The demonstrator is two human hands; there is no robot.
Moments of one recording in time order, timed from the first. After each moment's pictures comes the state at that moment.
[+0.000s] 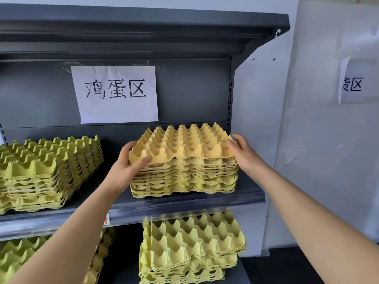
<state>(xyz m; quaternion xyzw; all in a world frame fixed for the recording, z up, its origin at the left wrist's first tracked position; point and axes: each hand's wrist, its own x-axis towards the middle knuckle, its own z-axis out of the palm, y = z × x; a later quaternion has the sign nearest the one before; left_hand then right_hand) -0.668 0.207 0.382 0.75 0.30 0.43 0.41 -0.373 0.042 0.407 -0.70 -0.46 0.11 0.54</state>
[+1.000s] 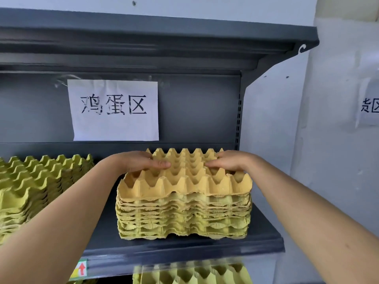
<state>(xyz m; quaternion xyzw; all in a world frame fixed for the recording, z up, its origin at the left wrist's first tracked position) -0.606 0.267 0.483 0.87 0.42 0.11 0.25 -0.346 0.141 0.484 -0.82 -0.54 0.11 0.13</state>
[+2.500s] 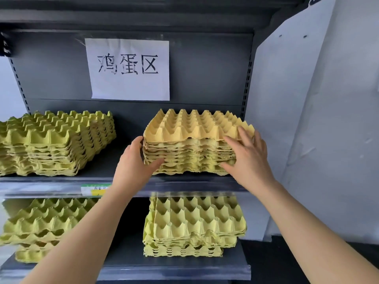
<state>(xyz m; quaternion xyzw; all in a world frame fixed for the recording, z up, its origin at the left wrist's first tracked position) -0.663 0.145 0.360 0.76 0.44 0.44 0.19 -0.419 0.013 0.382 -0.76 -0.57 -0.21 0.24</state>
